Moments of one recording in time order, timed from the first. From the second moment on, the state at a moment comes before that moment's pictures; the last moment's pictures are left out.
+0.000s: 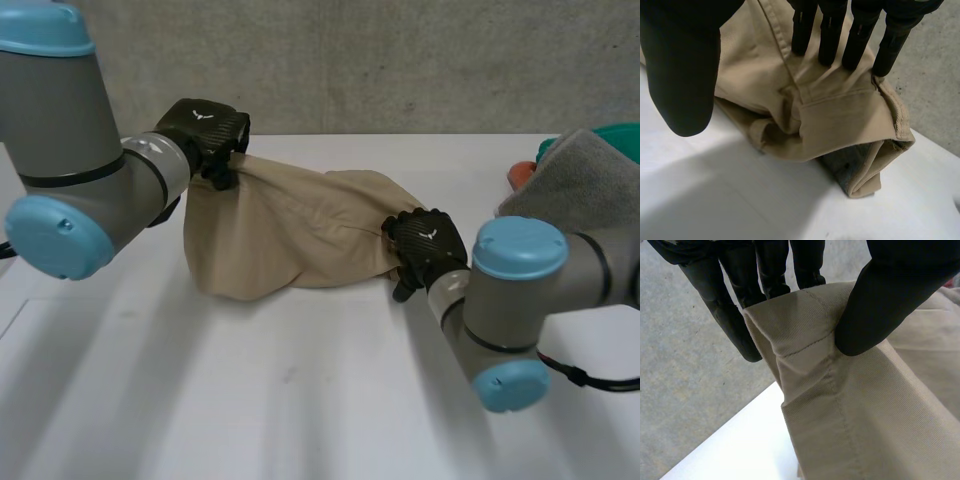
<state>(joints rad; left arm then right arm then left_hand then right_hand) 4.27 -2.14 -0.87 2.82 -1.51 3.47 2.11 -0.88 1.40 -0.30 1.62 2.92 1.16 1.19 1.18 1.19 0.98 0.38 0.37 0.39 0.39 0.22</state>
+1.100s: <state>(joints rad) 4.42 -2.00 -0.85 2.75 -1.45 3.31 1.81 -0.92 0.53 0.59 1.13 2.93 1.16 1.20 1.19 1.20 1.00 1.09 1.15 1.15 1.20 0.98</state>
